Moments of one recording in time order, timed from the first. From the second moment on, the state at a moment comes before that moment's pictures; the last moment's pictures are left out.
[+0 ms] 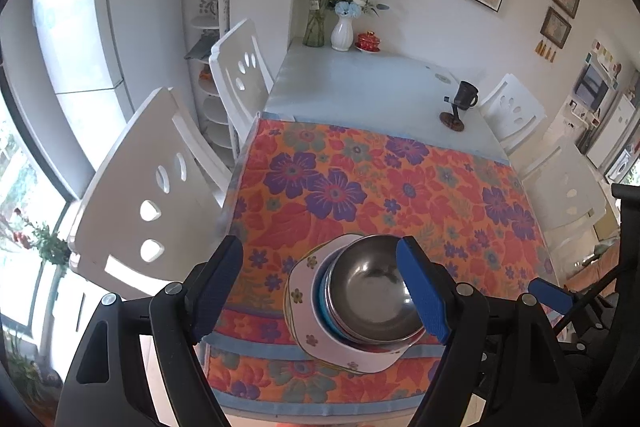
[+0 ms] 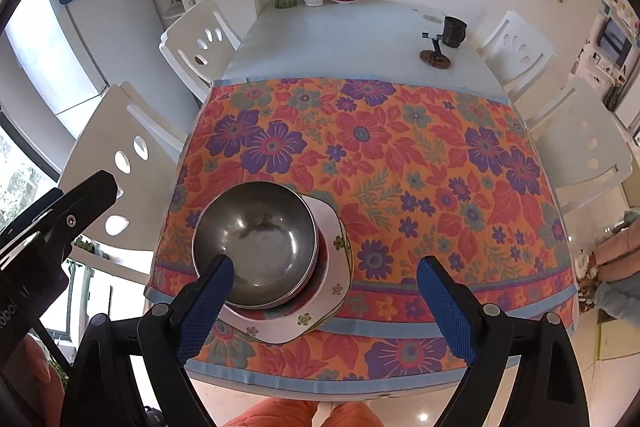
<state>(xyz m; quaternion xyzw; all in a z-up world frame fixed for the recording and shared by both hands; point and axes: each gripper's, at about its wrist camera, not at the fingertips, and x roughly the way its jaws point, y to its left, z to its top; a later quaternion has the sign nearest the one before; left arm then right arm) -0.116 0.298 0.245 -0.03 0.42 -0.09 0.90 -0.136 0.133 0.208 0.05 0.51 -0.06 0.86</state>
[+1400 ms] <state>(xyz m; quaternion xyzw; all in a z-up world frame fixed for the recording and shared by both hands) -0.101 0.297 0.260 -0.01 0.38 -0.13 0.92 -0.147 0.120 0.239 0.07 0.42 -0.09 0.90</state>
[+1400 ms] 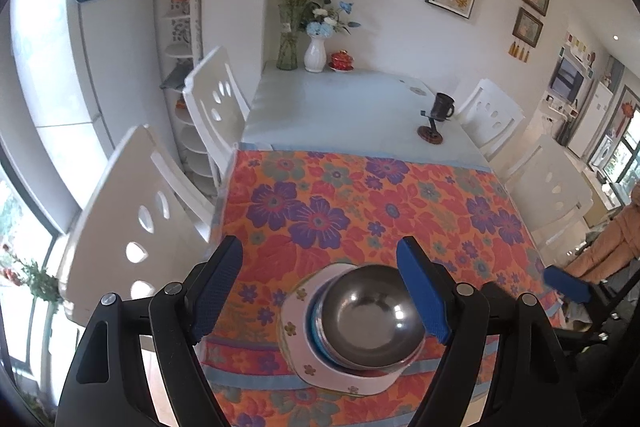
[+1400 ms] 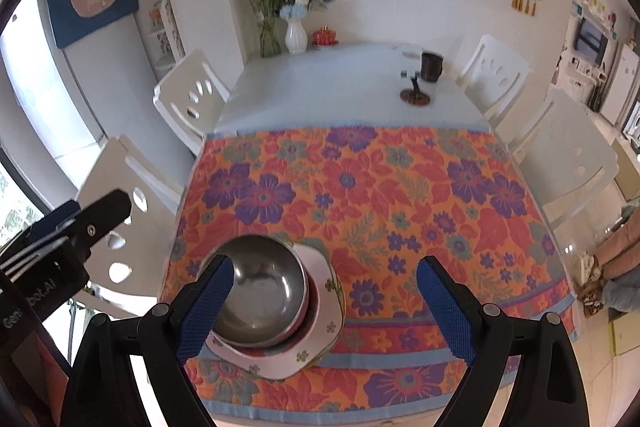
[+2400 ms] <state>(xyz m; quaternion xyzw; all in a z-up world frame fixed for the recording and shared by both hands) -0.089 0.291 0.260 0.03 0.38 -0.11 0.92 -0.138 0.111 0.222 0.06 0.44 -0.12 0.89</state>
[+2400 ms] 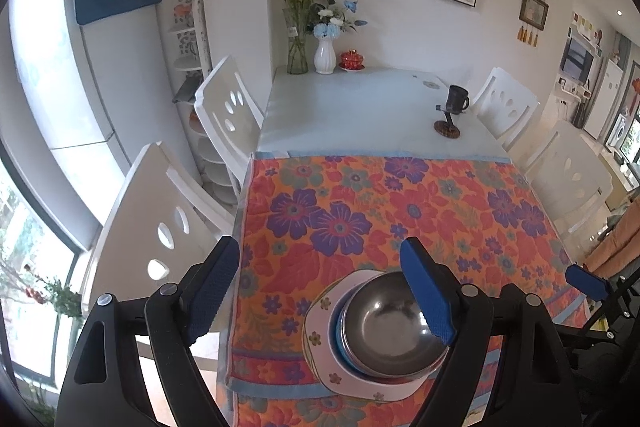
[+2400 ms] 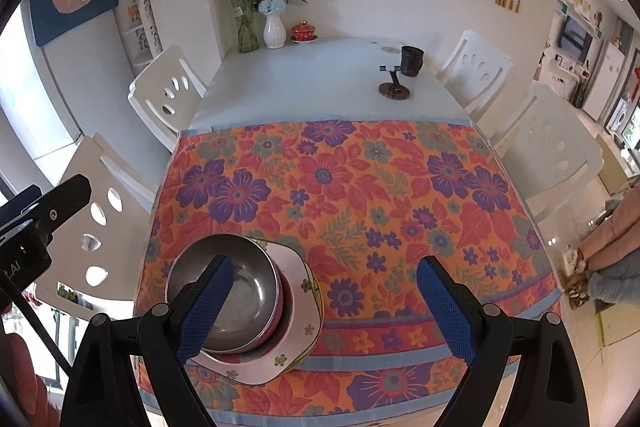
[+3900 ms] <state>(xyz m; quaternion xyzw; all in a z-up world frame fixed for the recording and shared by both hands) -0.079 0.303 0.240 0.06 0.41 -0.12 0.90 -0.120 0.153 0.202 0.04 0.49 -0.10 0.87</state>
